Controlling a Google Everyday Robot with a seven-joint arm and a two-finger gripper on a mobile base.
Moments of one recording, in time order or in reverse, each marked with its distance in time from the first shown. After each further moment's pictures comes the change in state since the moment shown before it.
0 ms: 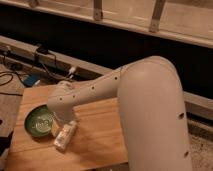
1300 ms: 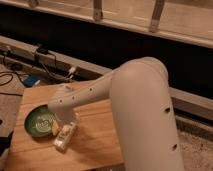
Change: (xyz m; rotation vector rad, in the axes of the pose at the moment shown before) arm -0.005 -0.006 0.018 0.012 -0.008 0.151
